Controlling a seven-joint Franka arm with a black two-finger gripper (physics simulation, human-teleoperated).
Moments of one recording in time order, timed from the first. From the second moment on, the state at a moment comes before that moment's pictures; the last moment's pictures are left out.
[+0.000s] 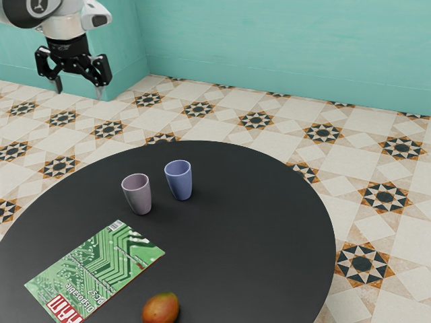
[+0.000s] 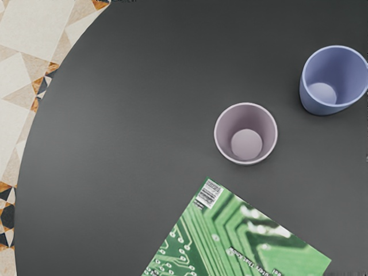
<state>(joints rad) -0.11 -0.13 0.15 -1.65 0.25 1.61 -0.31</state>
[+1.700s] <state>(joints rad) -0.05 0.43 0.13 -1.75 0.05 2.09 -0.11</state>
